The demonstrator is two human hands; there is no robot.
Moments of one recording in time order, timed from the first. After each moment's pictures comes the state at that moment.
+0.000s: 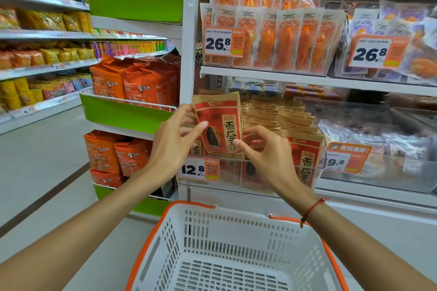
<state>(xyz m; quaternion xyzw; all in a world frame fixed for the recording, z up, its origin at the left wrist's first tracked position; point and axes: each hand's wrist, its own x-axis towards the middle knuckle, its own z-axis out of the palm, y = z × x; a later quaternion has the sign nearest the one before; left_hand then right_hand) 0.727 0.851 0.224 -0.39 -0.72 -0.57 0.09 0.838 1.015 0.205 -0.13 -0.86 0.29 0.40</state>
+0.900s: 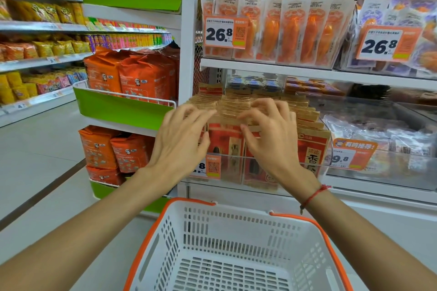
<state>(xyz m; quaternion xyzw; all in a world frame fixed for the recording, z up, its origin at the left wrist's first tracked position) 0.713 0.862 0.205 -0.45 -0.79 -0.22 0.34 0.819 1.022 0.213 -0.11 -0.87 0.00 0.48</state>
